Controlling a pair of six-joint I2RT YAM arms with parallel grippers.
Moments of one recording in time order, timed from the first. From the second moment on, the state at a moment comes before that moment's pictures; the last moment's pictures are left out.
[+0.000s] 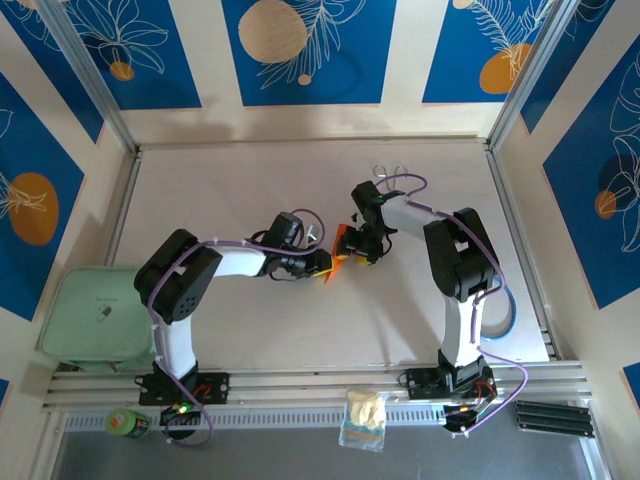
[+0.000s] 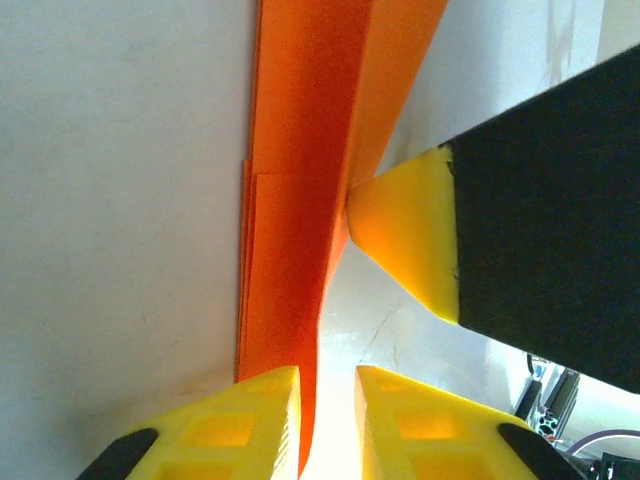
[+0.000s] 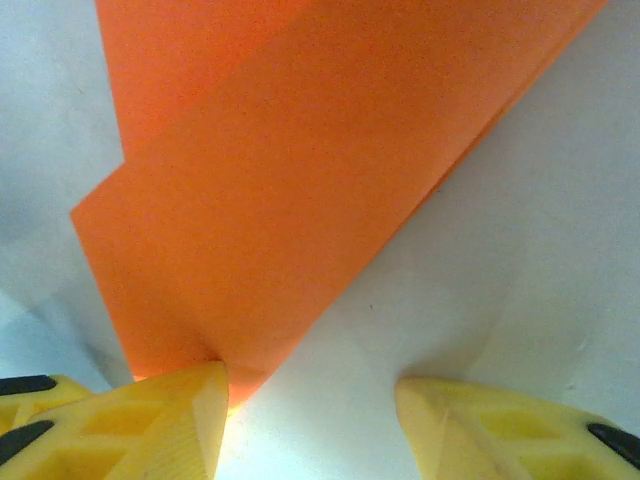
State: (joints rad) left arm -0.64 1.89 0.95 0.13 0.59 -0.83; right arm 0.43 1.99 1.32 -0.78 -0.35 0.54
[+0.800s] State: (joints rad) left arm -0.66 1.92 1.03 -0.06 0.56 -0.68; right arm 0.44 2.04 1.40 -0.87 -0.34 0.59
